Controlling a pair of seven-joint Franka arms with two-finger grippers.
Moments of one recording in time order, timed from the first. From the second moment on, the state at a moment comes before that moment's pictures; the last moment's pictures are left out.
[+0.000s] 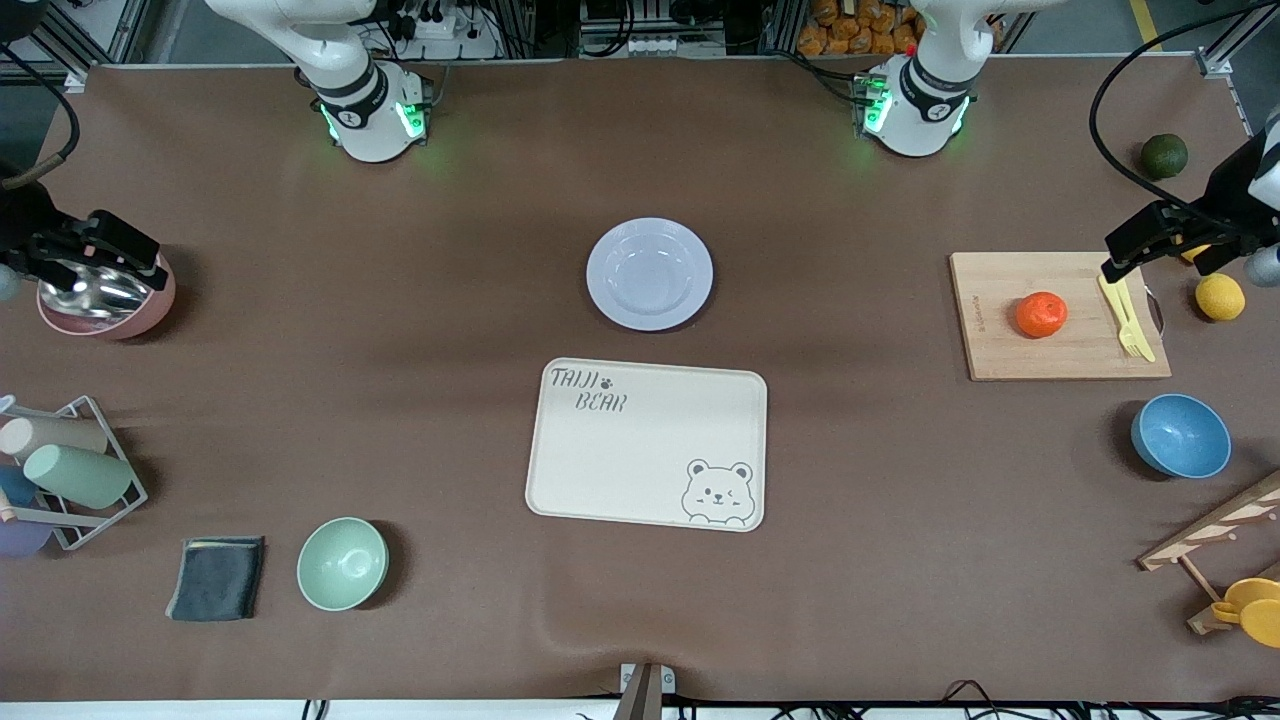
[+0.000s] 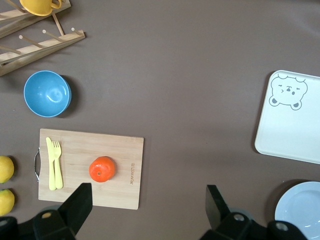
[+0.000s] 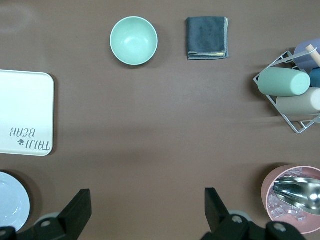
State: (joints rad) left arm 0.05 -0.02 -0.10 -1.57 0.00 1.62 -0.13; right arm -0.01 0.02 0.02 -1.51 0.01 1.57 0.01
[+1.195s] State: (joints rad) left arm 0.23 0.04 -0.09 -2.06 0.07 1.98 -0.02; right arm -0.07 0.14 0.00 -1.53 0.25 1.49 -0.10
